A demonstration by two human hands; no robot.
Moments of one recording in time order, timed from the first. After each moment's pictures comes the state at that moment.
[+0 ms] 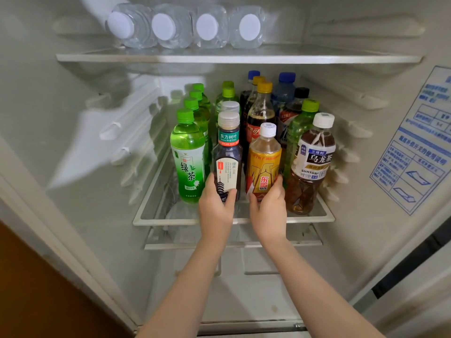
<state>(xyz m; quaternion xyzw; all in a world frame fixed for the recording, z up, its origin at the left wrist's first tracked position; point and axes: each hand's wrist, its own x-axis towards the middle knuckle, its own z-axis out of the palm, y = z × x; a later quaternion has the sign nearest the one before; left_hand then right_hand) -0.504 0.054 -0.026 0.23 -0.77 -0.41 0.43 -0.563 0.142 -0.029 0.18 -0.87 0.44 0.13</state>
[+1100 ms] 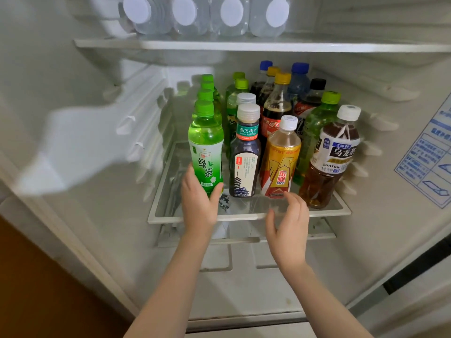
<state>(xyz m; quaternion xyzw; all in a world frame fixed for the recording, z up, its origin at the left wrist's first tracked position) -0.477 -0.006 -0.023 0.27 -0.79 -0.36 0.41 -0.531 0.157 -0.064 0.23 -0.84 0.42 0.27</state>
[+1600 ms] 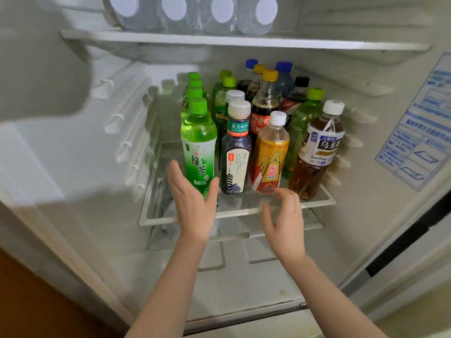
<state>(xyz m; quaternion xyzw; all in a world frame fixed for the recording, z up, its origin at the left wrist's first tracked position) -0.471 0.004 -0.027 0.25 -0.78 -0.39 0.43 -0.525 0.167 -0.055 0.24 -0.84 0.43 0.24</state>
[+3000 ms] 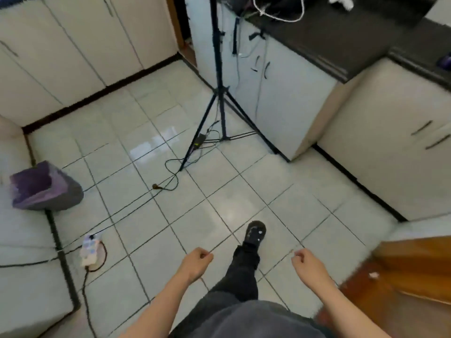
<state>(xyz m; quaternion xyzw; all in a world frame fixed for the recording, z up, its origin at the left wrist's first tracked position) 0.040 0.685 -0.304 -0.45 -0.72 0.05 -0.52 0.333 0.655 -0.307 -0.79 -0.42 0.44 0.01</state>
